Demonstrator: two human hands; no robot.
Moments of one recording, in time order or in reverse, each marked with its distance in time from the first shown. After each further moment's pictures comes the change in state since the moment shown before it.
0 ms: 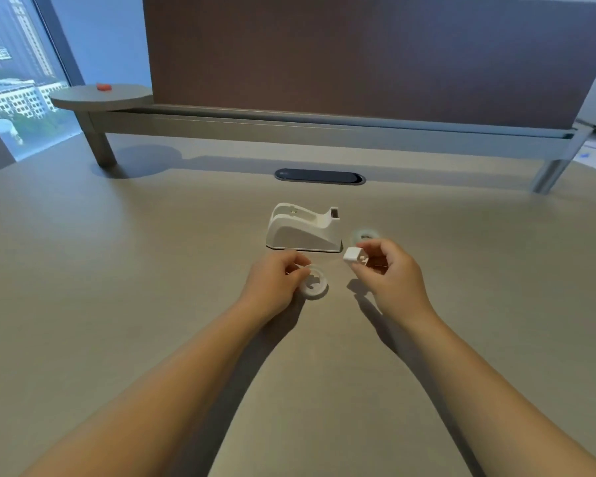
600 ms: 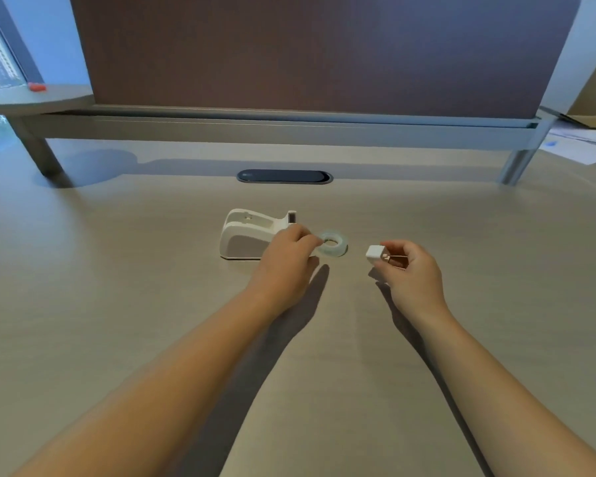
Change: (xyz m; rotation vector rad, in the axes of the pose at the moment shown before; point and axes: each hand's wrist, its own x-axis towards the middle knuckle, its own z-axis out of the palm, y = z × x) left_hand 0.032 0.047 0.046 0.430 -0.032 0.363; right_hand 0.034 0.046 -0.060 -0.080 0.197 0.138
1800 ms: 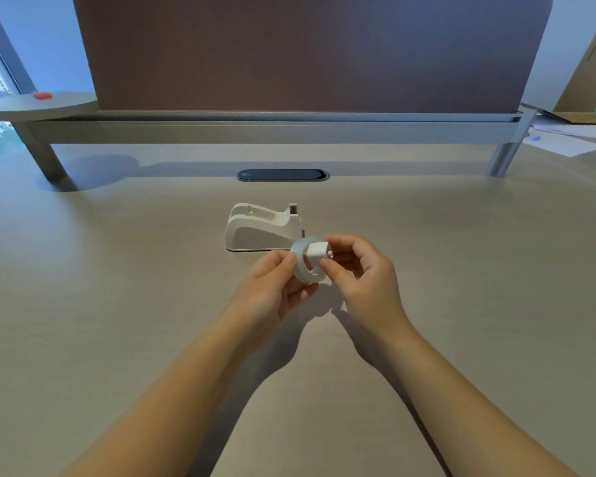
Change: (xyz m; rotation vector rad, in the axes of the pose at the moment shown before) left_hand -0.059 0.001 -0.016 -1.407 -0.133 -0.409; right_hand -0.066 -0.038 0.030 0.225 -0.180 -0.301
